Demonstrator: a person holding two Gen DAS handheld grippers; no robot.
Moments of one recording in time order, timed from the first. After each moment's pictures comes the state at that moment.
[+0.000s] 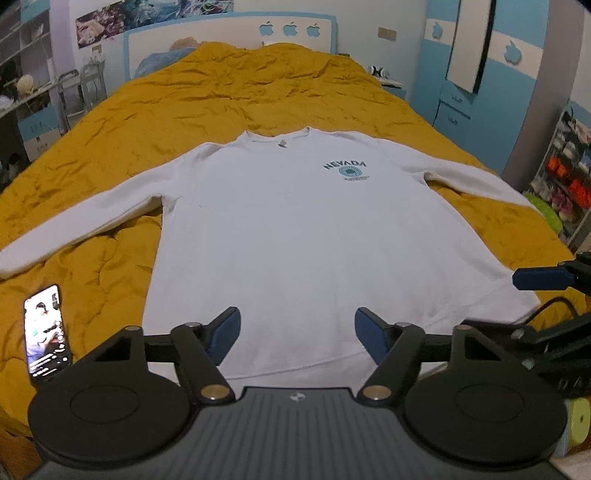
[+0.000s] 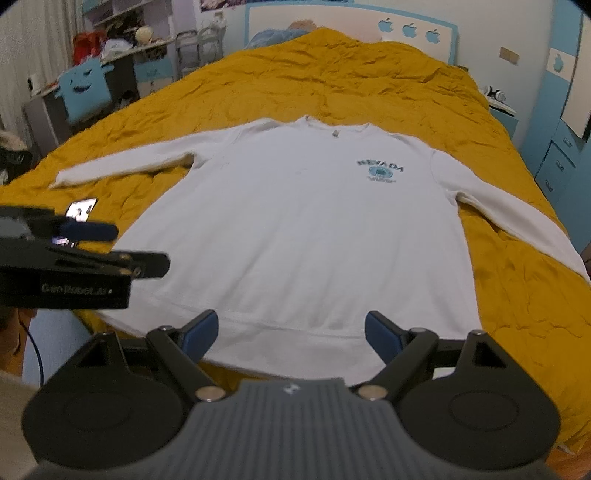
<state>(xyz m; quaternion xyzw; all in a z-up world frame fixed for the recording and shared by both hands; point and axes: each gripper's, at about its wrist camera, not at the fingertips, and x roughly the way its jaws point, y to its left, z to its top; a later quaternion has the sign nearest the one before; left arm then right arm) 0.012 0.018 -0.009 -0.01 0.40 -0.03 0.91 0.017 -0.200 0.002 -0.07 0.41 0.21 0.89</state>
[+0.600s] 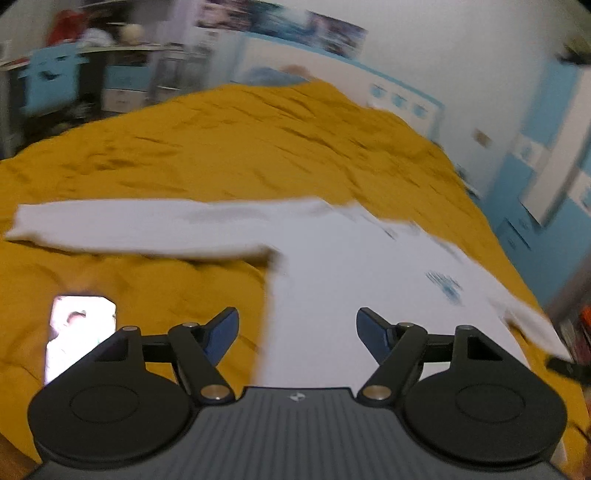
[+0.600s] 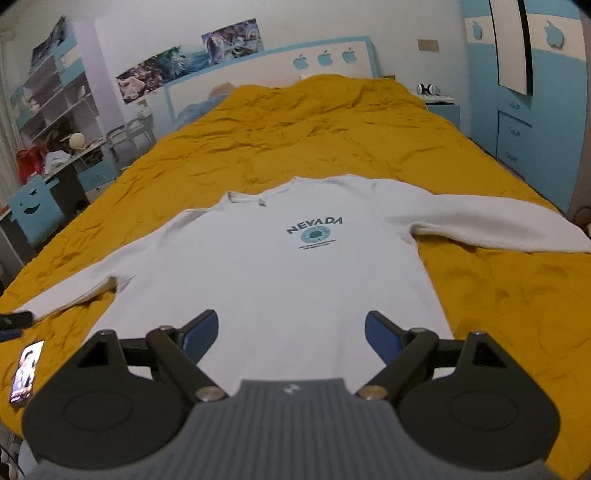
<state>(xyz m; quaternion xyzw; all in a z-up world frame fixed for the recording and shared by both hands) 0.065 0.185 -0.015 -0.19 0.31 0.09 0.93 0.154 -0.241 -0.026 0.06 0.36 0.14 0.92</state>
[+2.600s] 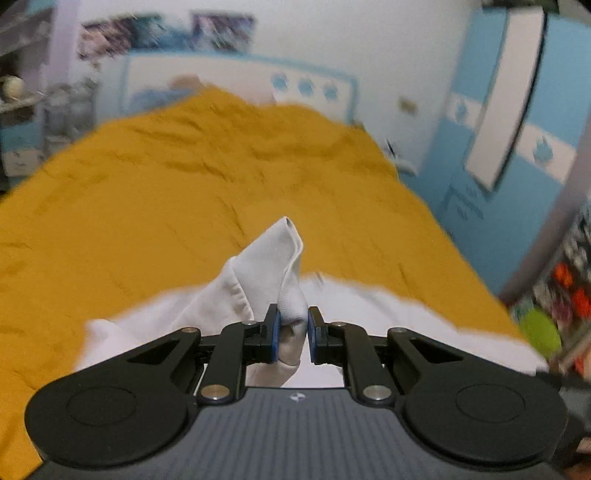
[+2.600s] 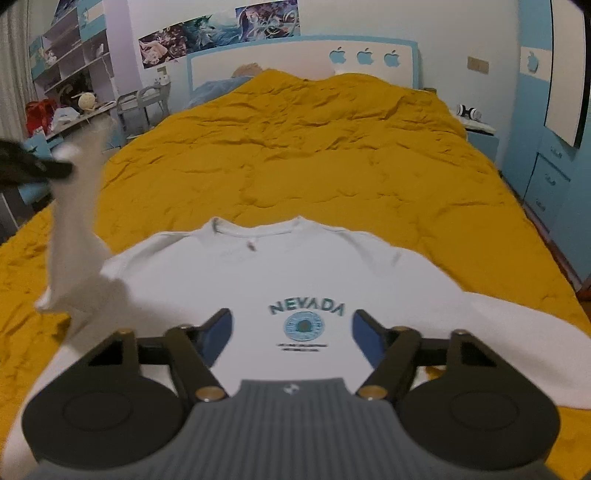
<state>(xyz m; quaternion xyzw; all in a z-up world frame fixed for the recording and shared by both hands) 0.307 0.056 0.010 -0.10 0.34 -0.05 0.93 0.323 -0.226 -0.017 -0.02 0.37 0.17 0.91</state>
